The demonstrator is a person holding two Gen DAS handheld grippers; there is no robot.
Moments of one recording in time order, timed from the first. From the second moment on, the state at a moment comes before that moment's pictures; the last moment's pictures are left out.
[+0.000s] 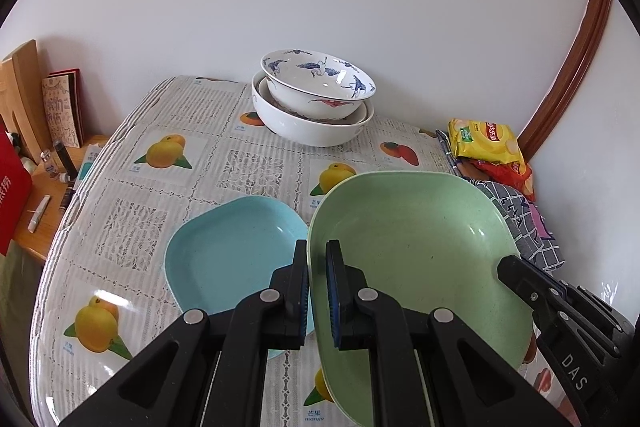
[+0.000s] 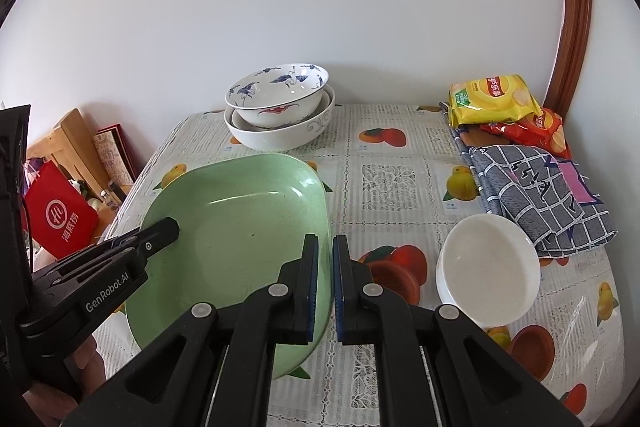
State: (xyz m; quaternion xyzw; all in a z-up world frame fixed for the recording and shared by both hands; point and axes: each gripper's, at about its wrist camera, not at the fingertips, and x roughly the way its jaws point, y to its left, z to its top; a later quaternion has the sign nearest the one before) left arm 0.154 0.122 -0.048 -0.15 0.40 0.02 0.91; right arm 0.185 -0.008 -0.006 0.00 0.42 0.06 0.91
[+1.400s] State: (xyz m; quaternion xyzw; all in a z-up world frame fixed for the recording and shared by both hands) left arm 0.167 0.204 -0.122 -0.18 0.46 0.07 0.87; right arm 0.233 0.072 -0.087 -0.03 0.49 0.11 0.87
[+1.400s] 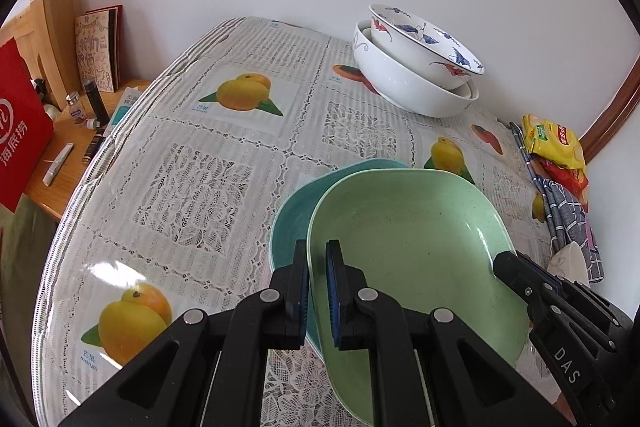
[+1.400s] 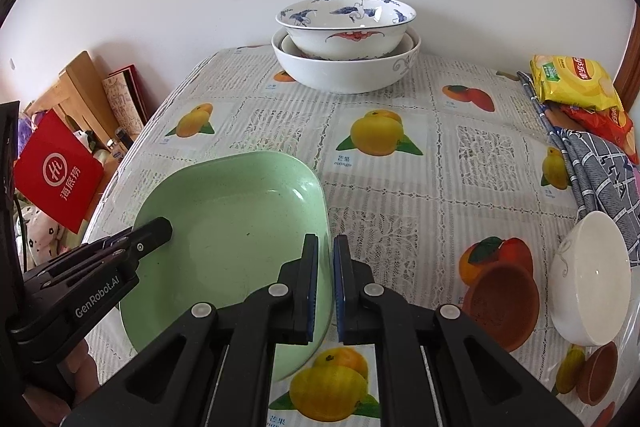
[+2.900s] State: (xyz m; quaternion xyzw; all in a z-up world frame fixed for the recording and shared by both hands) left arm 0.171 0.220 -0.129 -0.21 0.46 0.08 0.86; right arm 0.269 0.090 -0.113 -0.05 0.50 0.13 0.85
